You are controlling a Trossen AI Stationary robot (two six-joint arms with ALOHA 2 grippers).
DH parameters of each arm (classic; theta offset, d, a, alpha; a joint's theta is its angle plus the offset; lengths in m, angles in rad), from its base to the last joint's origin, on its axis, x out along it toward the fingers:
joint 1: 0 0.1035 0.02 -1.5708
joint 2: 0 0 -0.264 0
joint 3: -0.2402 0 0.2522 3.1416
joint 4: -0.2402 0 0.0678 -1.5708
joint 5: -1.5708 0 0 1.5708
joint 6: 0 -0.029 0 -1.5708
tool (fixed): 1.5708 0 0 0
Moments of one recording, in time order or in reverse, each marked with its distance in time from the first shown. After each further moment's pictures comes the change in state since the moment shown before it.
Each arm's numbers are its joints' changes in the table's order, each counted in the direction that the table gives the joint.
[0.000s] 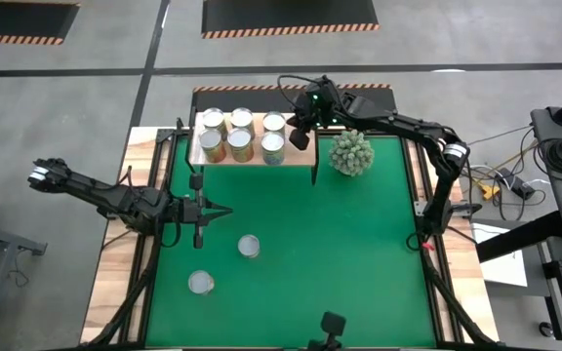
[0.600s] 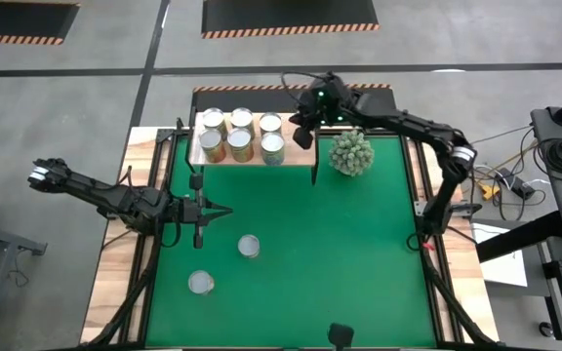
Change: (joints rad) left arm 0.000 0.000 0.000 0.000 0.000 0.000; right arm 0.025 -0.059 -0.046 -0.093 -0.009 0.008
